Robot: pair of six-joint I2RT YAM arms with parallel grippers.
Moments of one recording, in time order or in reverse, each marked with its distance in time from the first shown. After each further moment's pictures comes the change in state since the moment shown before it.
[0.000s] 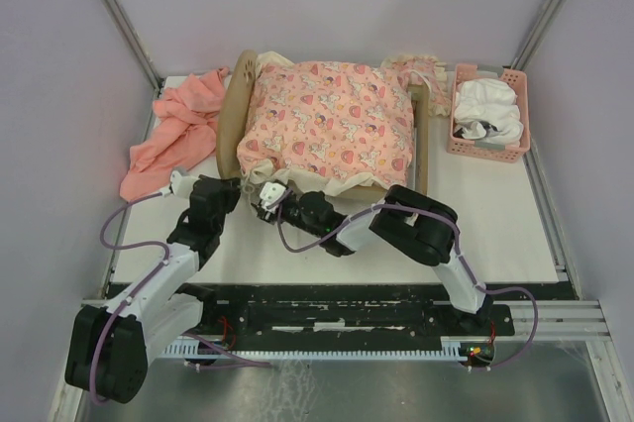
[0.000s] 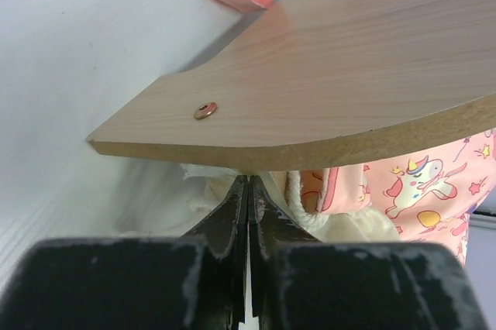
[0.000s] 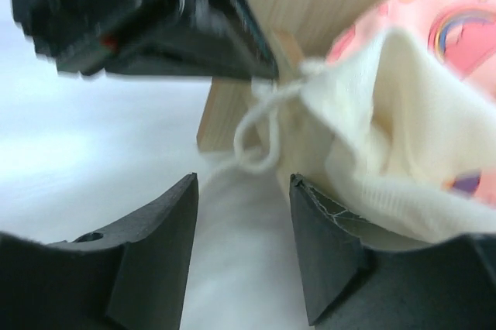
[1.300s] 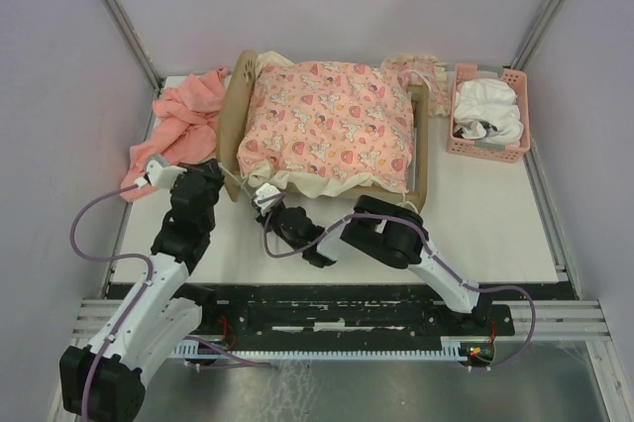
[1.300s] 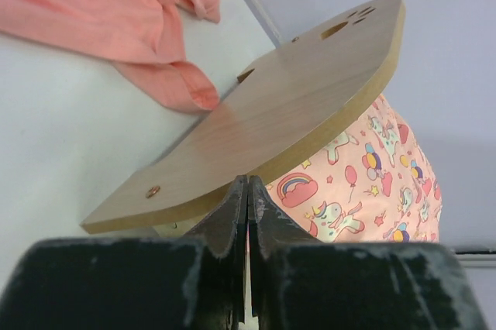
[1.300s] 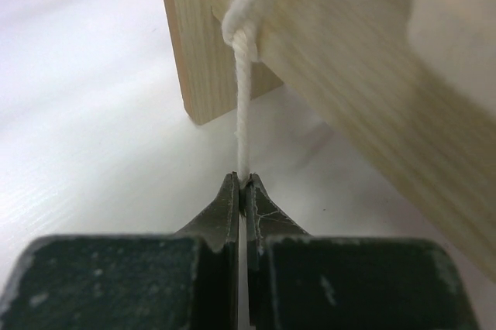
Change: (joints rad) left arm -0.004 -0.181 0.103 -0.063 -0.161 0.193; right arm 0.093 0.235 0.125 0.040 0.382 0.308
